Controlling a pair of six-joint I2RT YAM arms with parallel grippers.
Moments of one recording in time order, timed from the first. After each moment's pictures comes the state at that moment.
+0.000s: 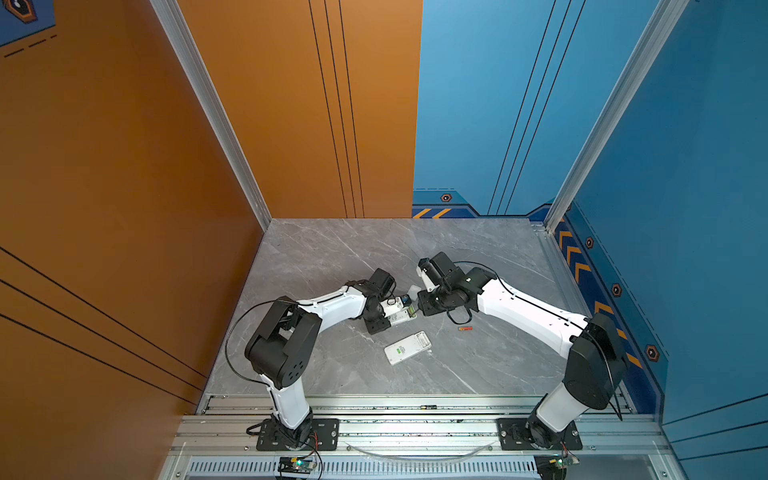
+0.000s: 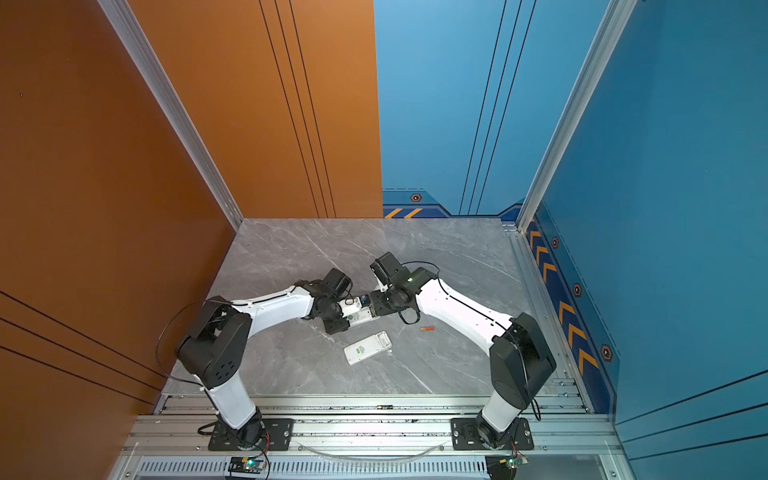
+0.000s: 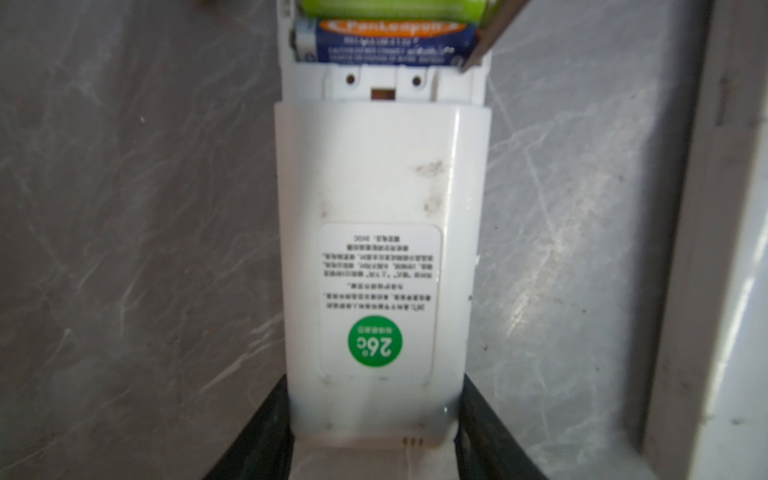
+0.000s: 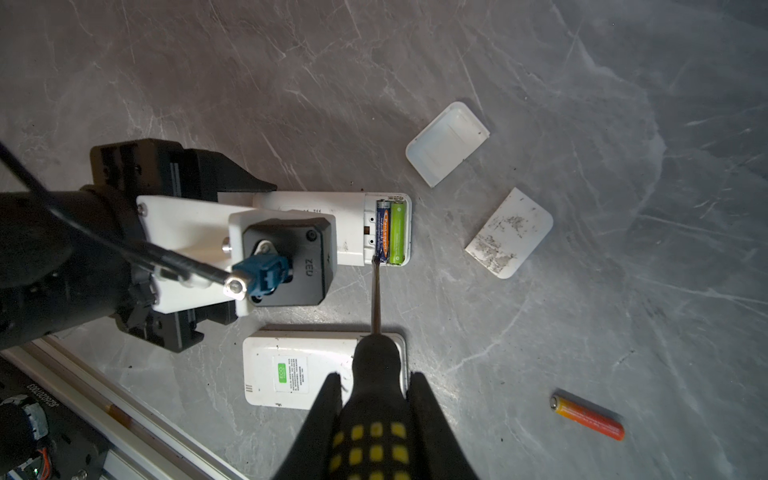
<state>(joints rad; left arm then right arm) -0.57 1.78 1.08 -0.57 0.00 0.62 0.73 1.65 1.34 -0.75 -0.04 0.39</state>
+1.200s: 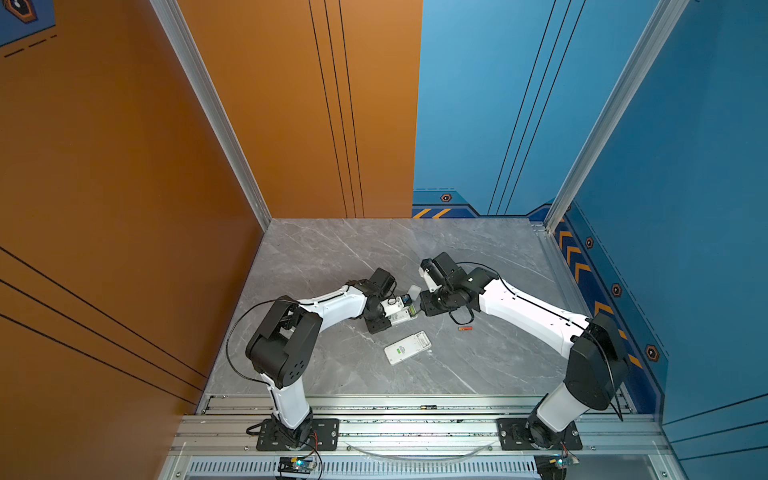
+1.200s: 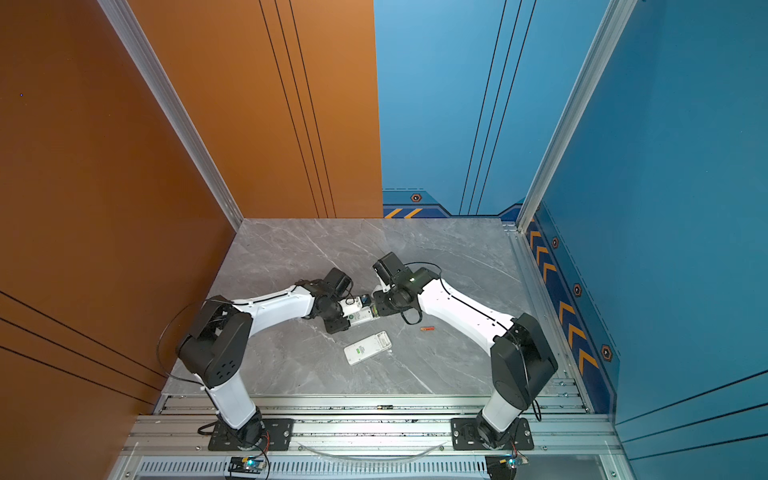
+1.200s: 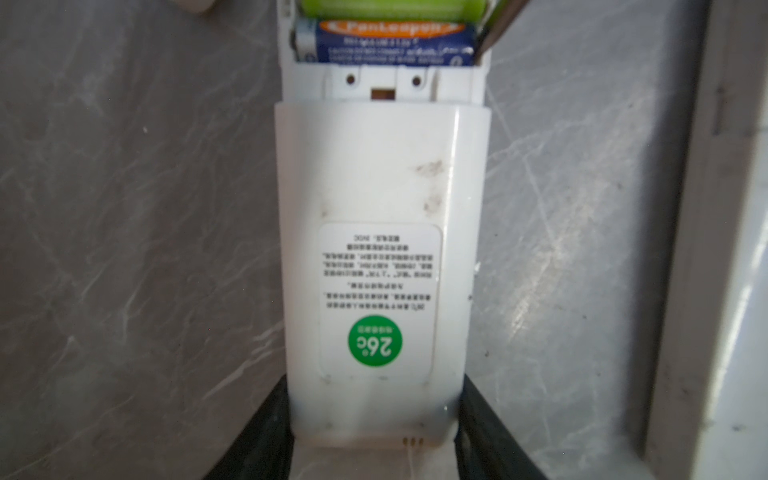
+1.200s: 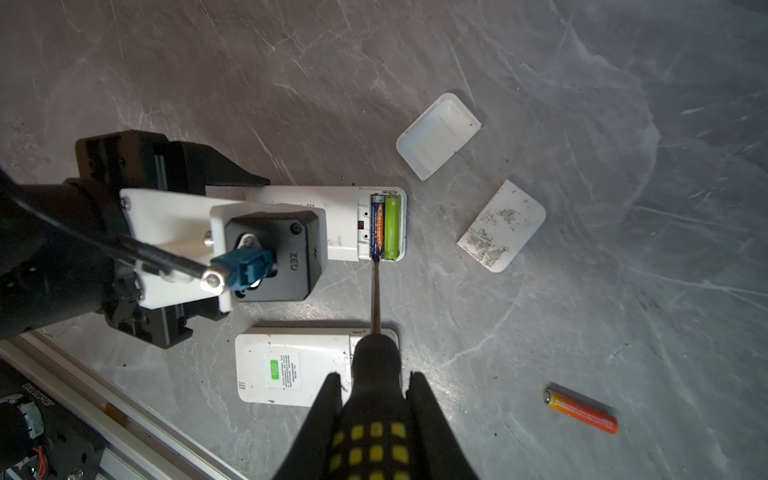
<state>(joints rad) -0.57 1.78 1.09 -0.57 0.00 0.63 0.72 1.64 1.32 -0.75 -0.04 0.38</state>
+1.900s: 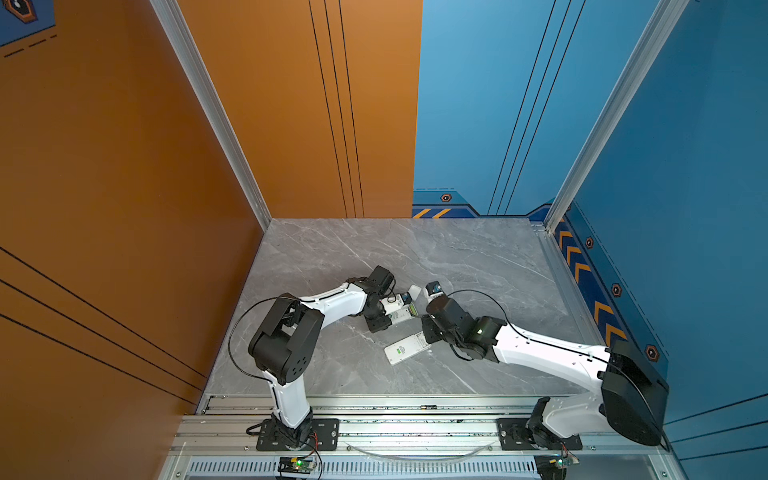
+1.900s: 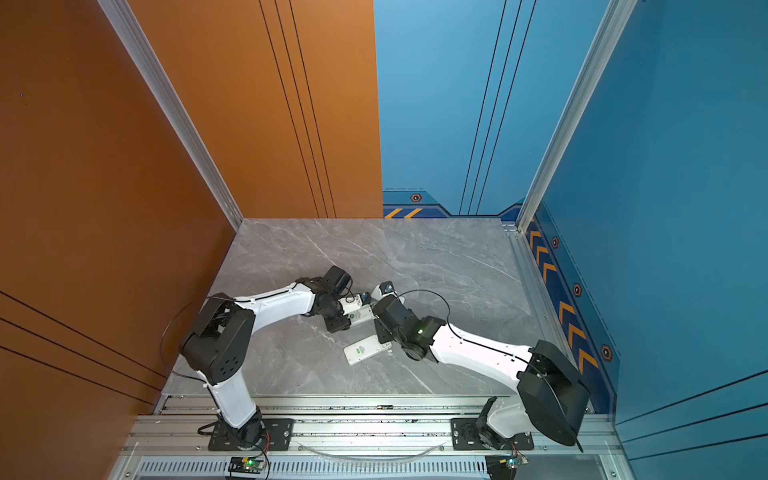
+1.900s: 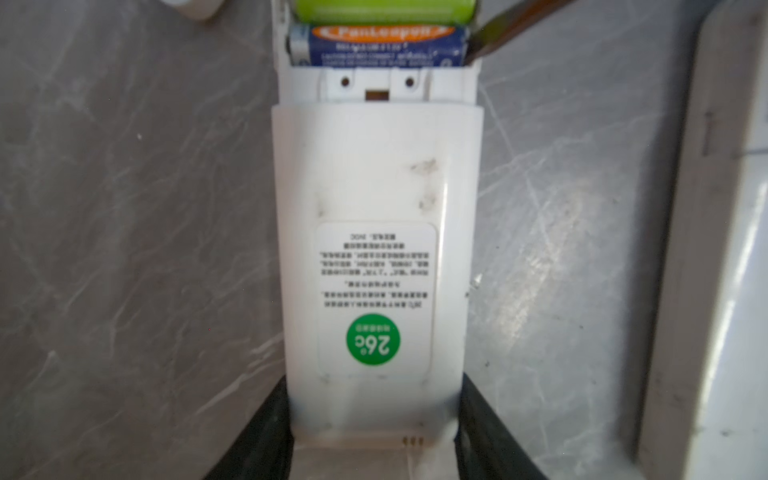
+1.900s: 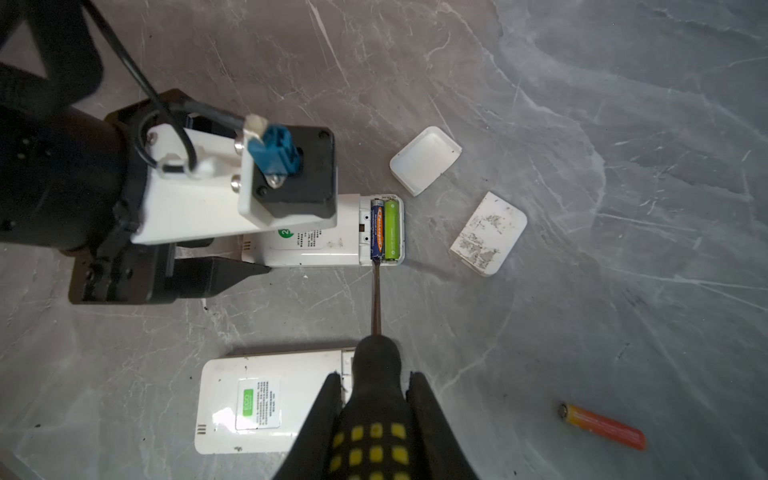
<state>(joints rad) -0.54 1.82 1.12 -0.61 0.08 0.62 0.92 1.37 0.75 -0.15 0.29 0.47</state>
